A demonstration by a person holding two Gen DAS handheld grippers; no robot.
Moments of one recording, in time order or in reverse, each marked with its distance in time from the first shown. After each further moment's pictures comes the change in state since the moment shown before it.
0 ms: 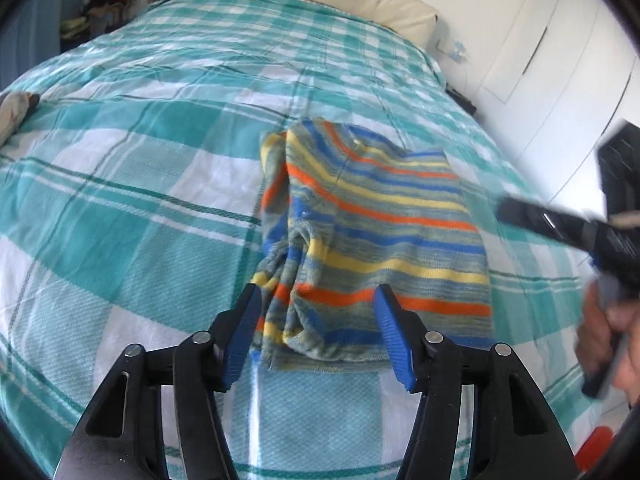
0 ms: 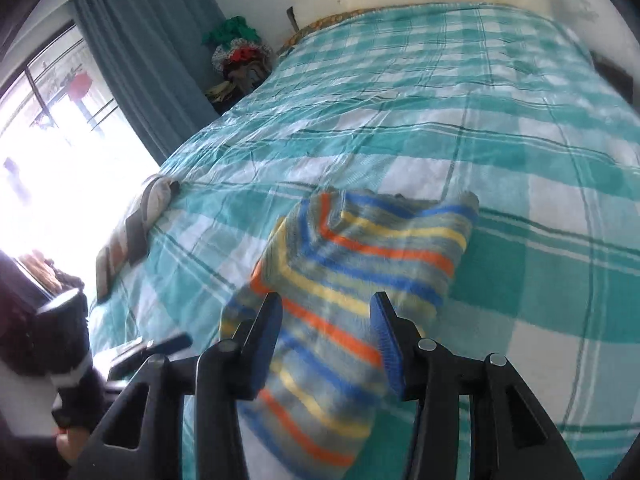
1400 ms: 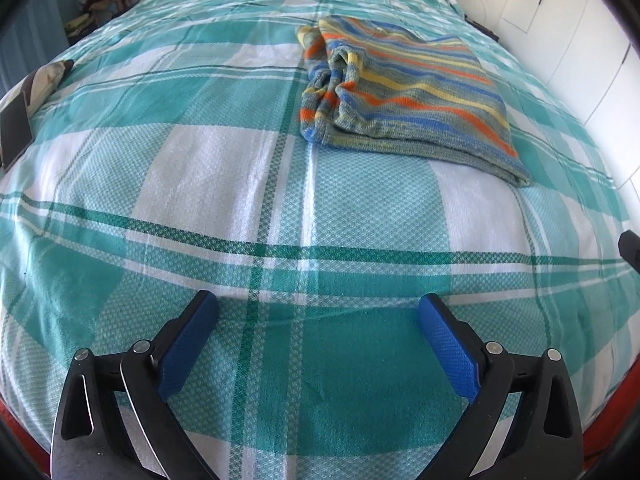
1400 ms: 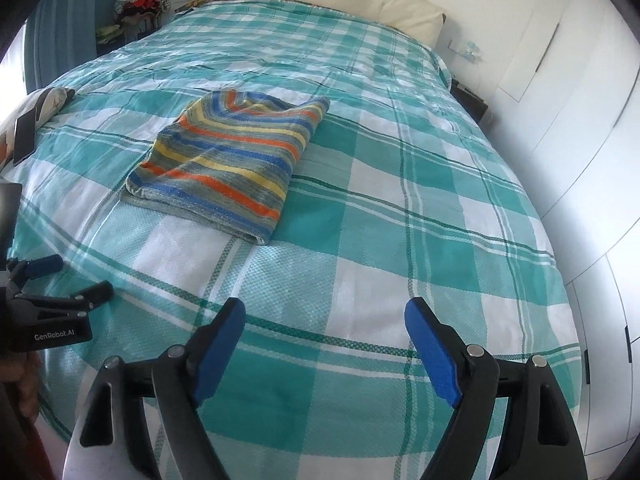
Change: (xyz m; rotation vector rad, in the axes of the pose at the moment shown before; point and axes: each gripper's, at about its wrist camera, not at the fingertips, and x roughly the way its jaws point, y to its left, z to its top) left arm -0.034 0.010 -0.101 0.085 0.177 0.168; right arm -0.074 0.098 -0.146 -0.051 0.035 -0.773
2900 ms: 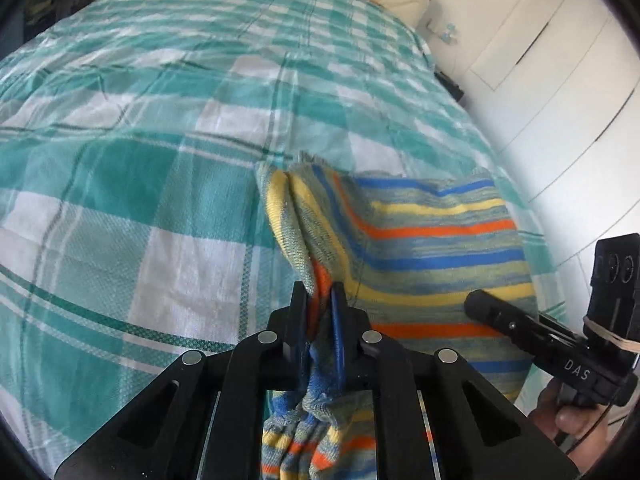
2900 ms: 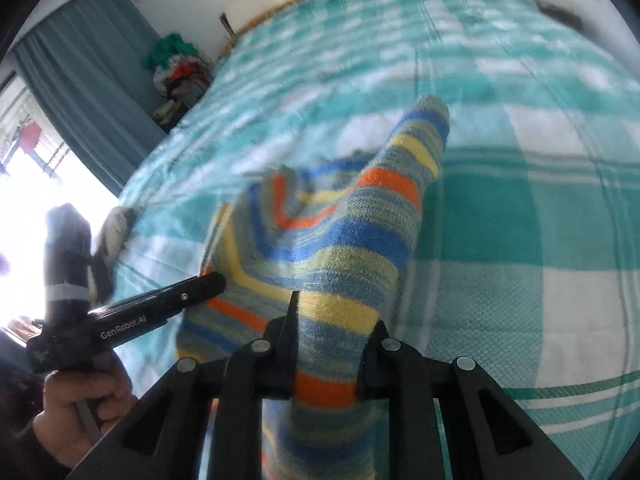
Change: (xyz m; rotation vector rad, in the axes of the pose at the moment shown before) left arm 0.037 0.017 0.215 -0.063 -0.087 -0.297; right arm 0.156 0.004 0.175 0.258 -0.004 0.668
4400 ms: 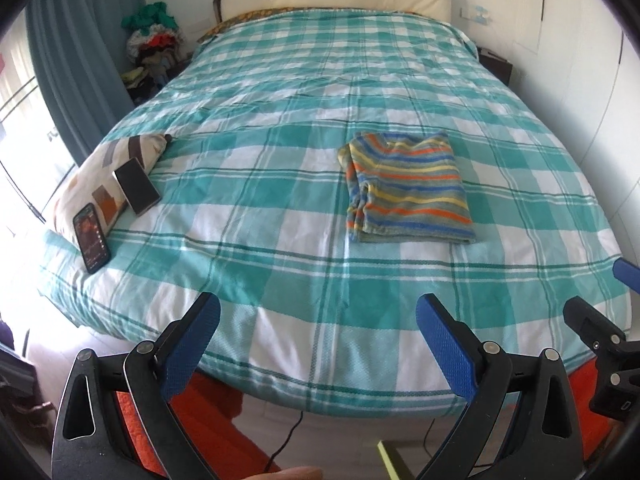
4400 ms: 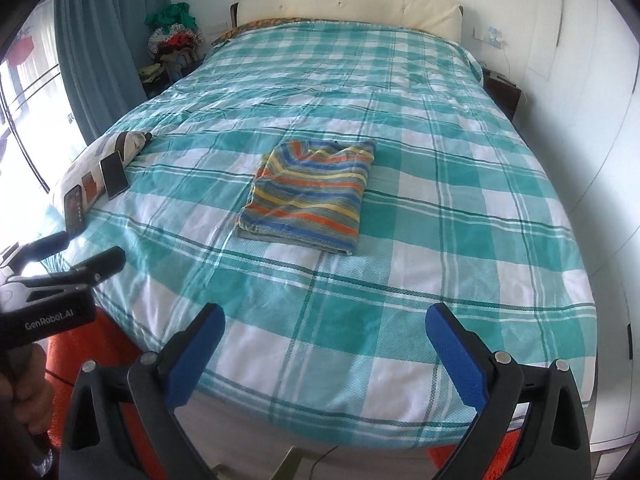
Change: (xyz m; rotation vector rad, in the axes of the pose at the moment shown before) left arm -0.246 -0.105 -0.203 0.123 -0.060 0.505; right arm -0.259 0.135 -0.198 -0.185 -0.012 -0.391
